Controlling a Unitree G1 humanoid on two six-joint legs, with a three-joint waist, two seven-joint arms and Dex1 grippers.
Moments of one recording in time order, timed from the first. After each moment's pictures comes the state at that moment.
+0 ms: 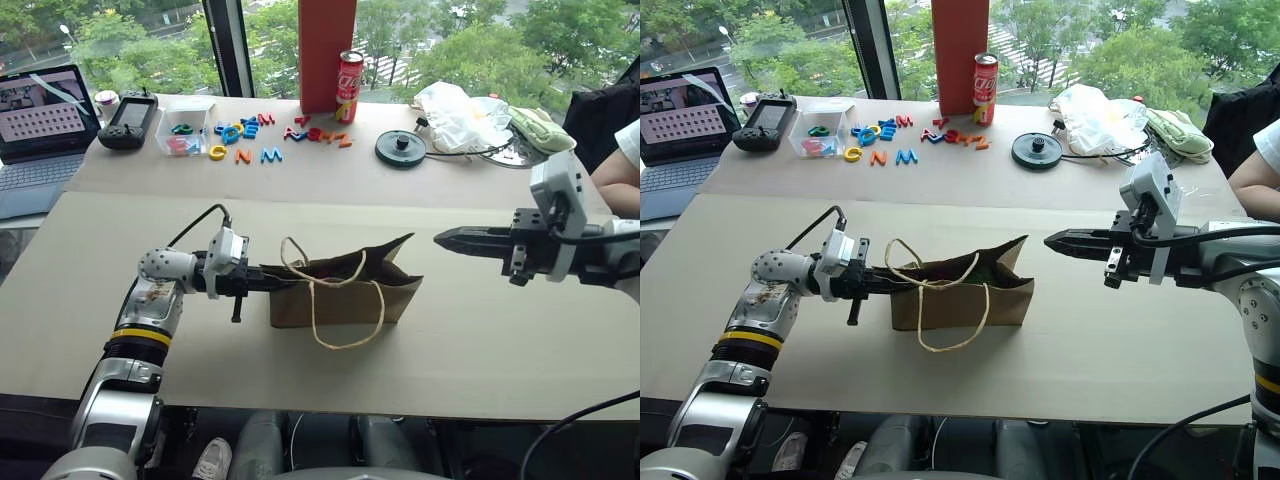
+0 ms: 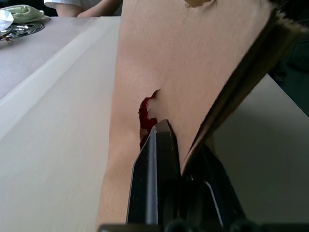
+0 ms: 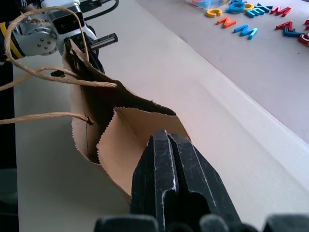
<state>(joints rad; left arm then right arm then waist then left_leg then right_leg) -0.59 0.51 -0.09 0.50 -0.36 -0.13 -1.56 -0.40 -0.96 -0.25 -0.39 0.73 0.91 1.02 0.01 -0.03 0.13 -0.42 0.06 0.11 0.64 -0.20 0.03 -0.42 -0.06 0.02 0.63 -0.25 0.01</state>
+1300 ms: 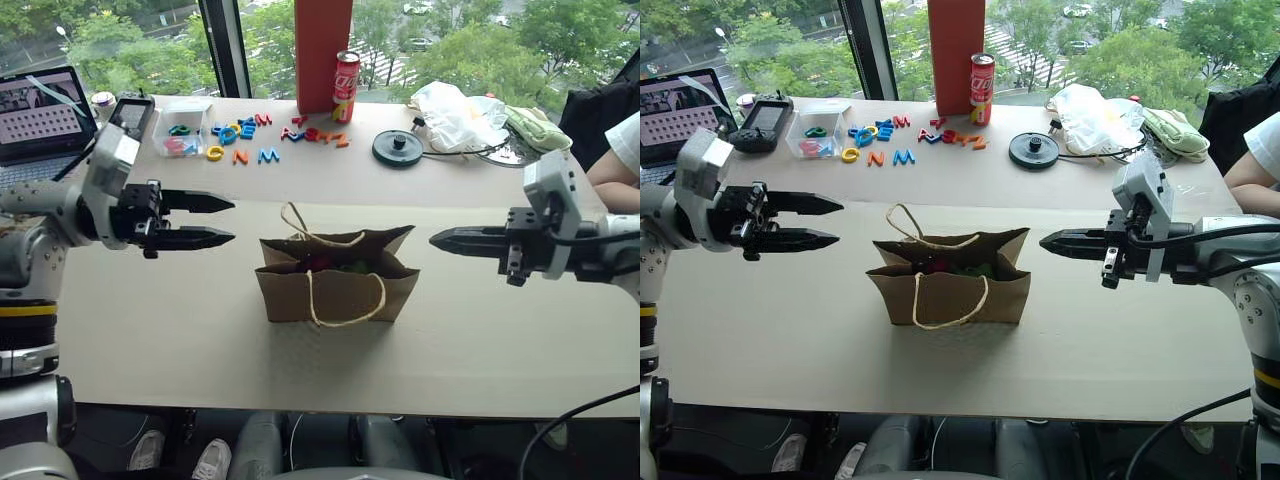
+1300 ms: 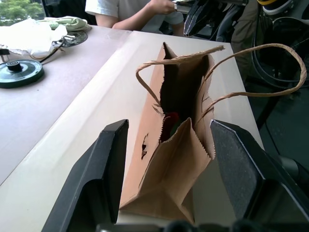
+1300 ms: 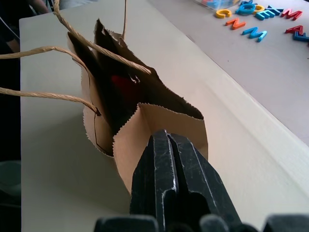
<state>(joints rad) -0.65 0.91 0.15 0.10 -0.63 0.55 -1.49 -0.45 -0.98 -0.21 -0.36 0.73 0.85 1.06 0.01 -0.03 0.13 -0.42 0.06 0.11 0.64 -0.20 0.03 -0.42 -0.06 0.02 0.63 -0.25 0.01</state>
